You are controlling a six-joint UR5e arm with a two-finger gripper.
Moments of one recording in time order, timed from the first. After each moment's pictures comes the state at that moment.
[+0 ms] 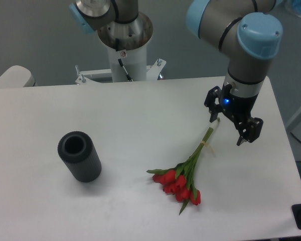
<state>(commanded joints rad) 2.64 -1.92 -1.33 -1.32 1.48 1.56</state>
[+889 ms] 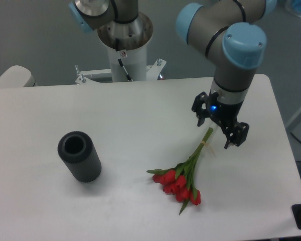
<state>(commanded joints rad) 2.60 -1.91 -1.43 -1.30 1.51 1.34</state>
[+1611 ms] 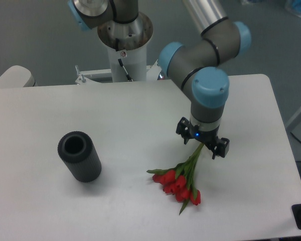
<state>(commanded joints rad) 2.55 -2.02 -1.63 -0.92 1.60 1.23</state>
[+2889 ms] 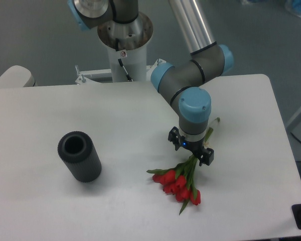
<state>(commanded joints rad) 2.55 -2.07 -1.75 -0.82 1.60 1.20</state>
